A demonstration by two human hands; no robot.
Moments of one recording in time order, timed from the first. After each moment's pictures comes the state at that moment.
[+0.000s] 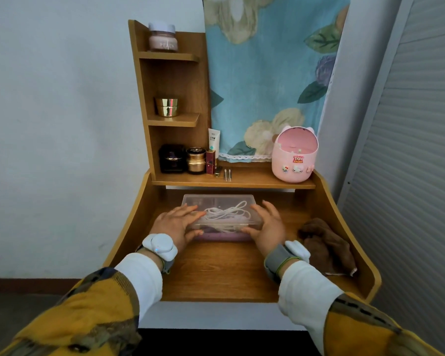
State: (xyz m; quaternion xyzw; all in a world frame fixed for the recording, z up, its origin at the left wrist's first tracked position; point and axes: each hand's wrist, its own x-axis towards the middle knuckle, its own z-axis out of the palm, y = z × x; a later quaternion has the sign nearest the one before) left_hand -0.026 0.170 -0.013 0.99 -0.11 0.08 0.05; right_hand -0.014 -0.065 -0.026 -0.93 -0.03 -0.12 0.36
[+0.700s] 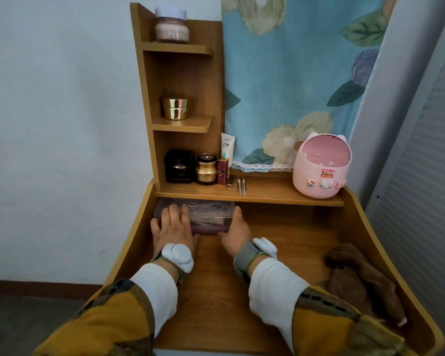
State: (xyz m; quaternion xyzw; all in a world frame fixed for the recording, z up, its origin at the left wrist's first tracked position) left_hand 0.034 0.167 -0.032 0.98 0.10 0.16 -0.02; right_hand 0.064 0.035 -0.030 -0.91 -0.01 -0.04 0.42
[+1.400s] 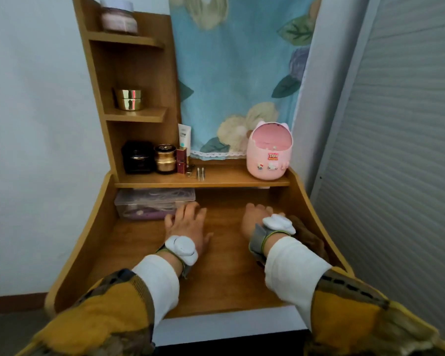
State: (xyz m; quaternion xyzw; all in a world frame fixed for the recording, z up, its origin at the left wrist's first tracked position) left_hand 0.001 0.081 -0.024 0.99 -0.08 0.13 0.05; right_hand 0.014 -0.079 0.008 -0.99 0.11 0.02 0.03
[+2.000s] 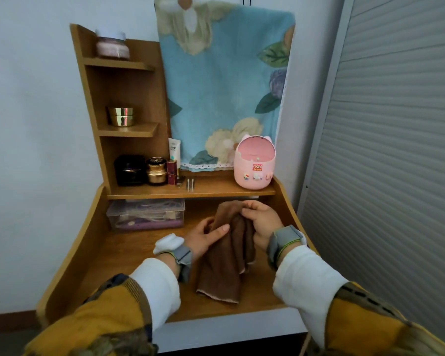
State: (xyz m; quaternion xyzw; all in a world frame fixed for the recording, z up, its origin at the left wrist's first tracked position) left_hand -0.017 0.041 -0.003 0.81 -0.08 -0.08 0.58; right_hand -0.013 -0.114 0.025 -0.60 0.04 0.00 0.80
